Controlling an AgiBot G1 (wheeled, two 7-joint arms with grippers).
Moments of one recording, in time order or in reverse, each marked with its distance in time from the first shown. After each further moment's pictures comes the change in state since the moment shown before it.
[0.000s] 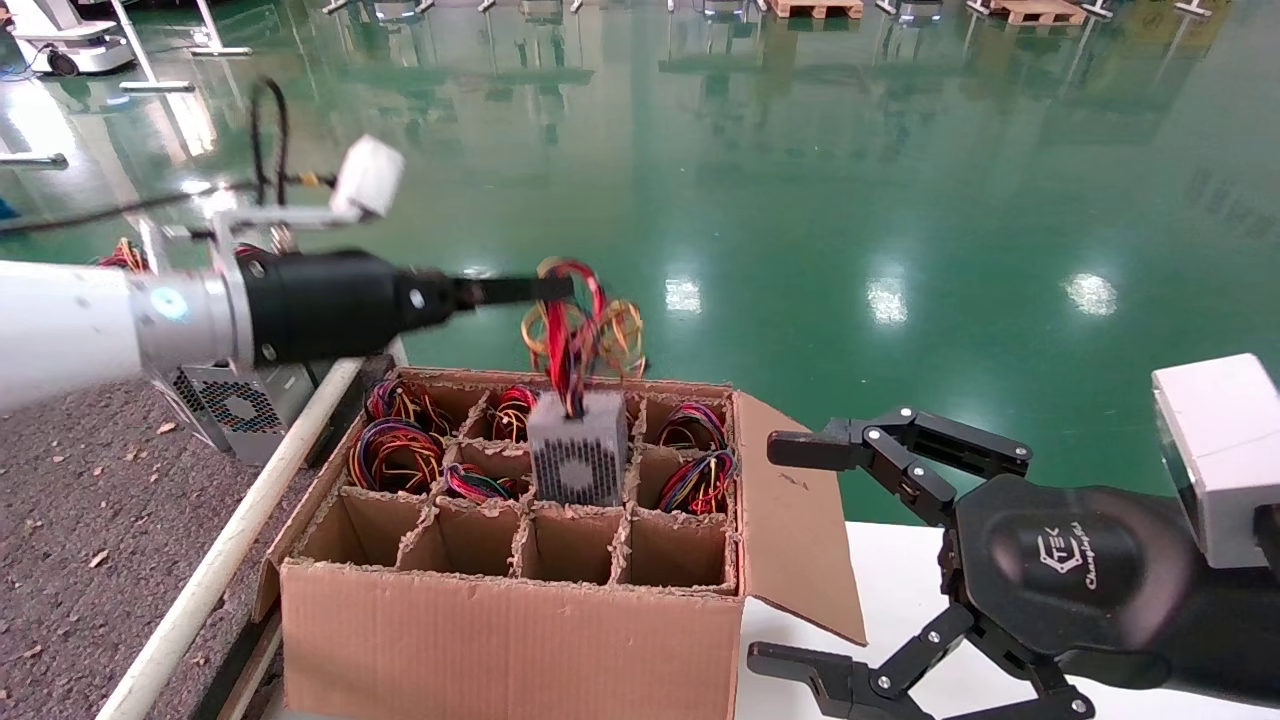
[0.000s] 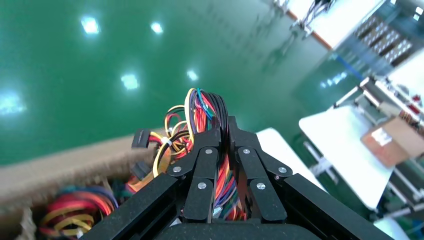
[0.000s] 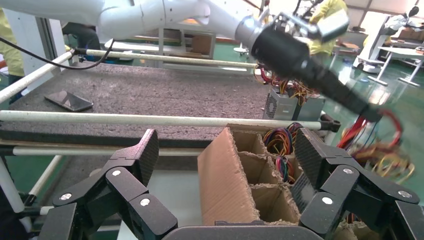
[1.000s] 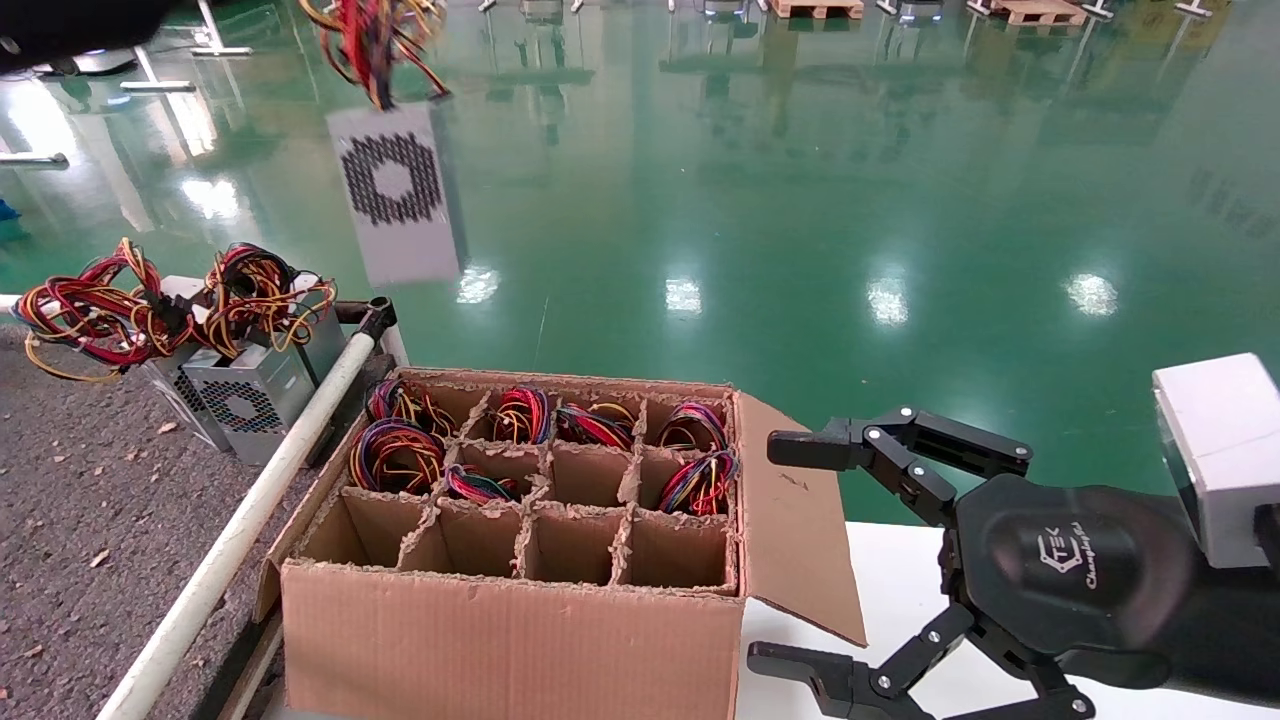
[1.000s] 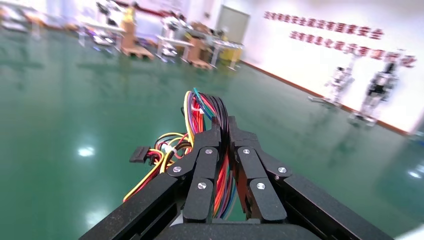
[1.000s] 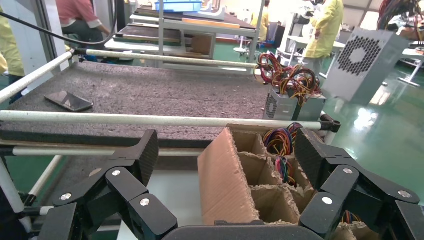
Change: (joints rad) left arm -0.314 -0.039 -0.106 0.271 -0.002 -0.201 0.278; right arm 0.000 0.000 0.000 0.000 0.000 0.000 0.000
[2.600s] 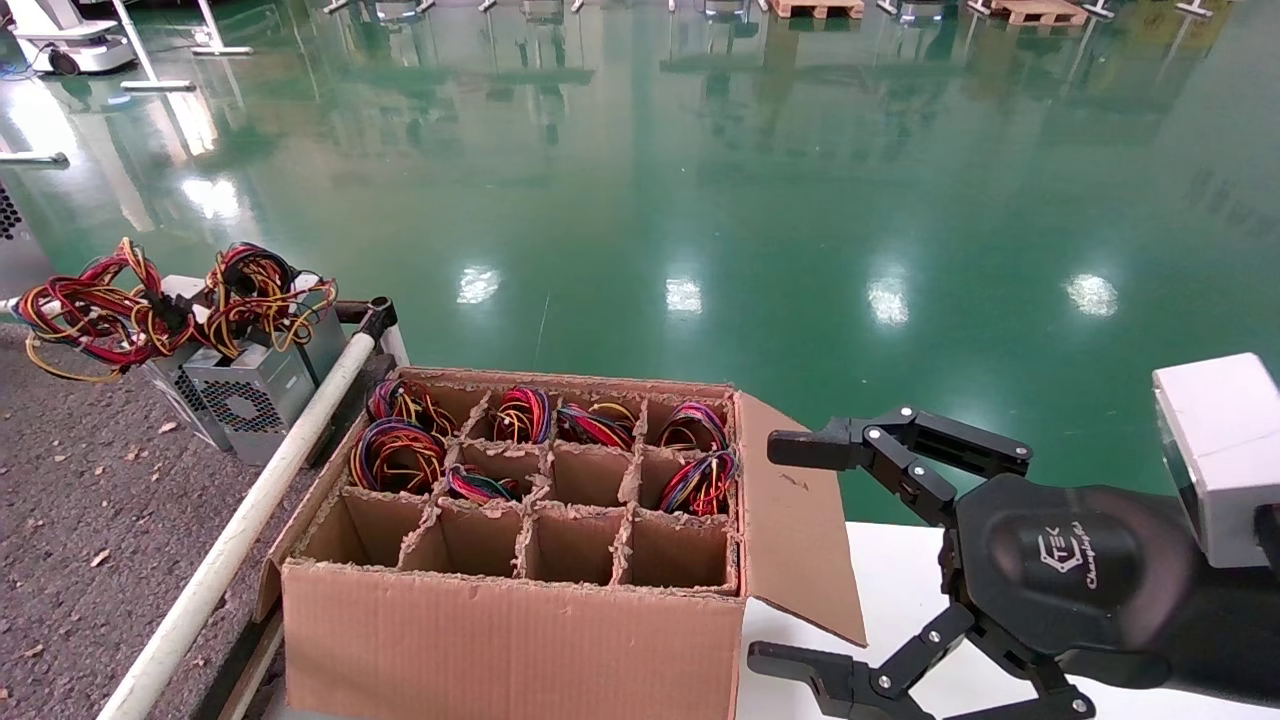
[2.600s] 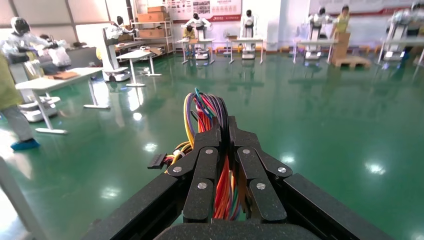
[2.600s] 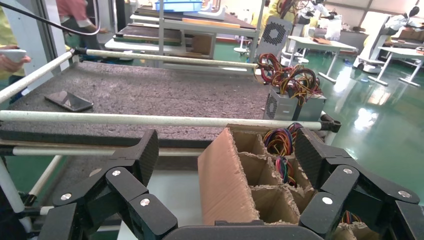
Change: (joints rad) left arm -0.124 -0.129 0.006 0.364 0.090 -0.458 0.504; right arm 0.000 0.000 0.000 0.000 0.000 0.000 0.000
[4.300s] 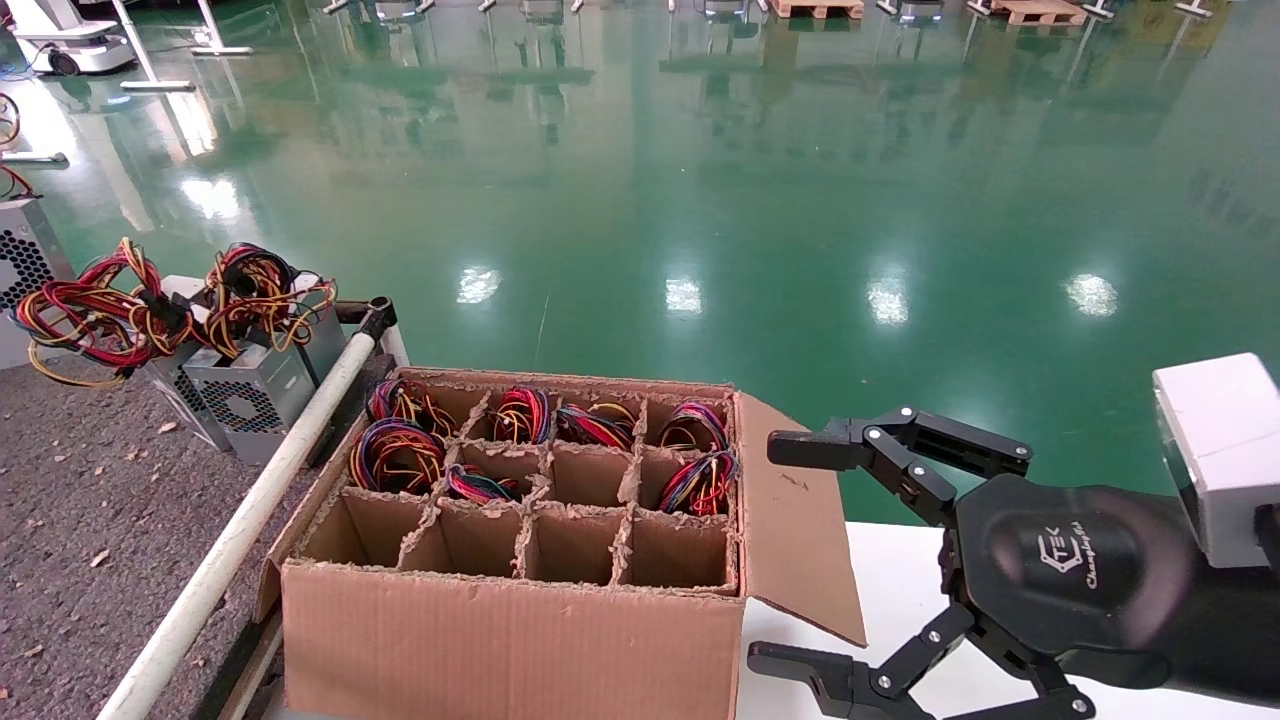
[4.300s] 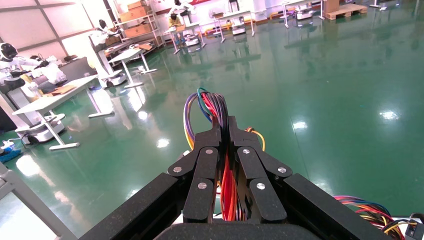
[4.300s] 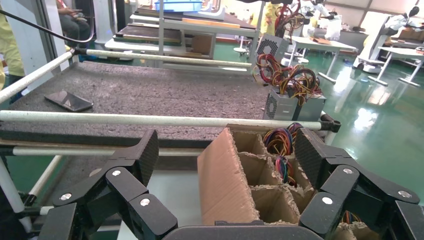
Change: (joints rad) left arm 0.090 -0.046 -0.011 -0.026 -0.014 0.074 0.186; right arm 0.000 0.000 0.000 0.000 0.000 0.000 0.000
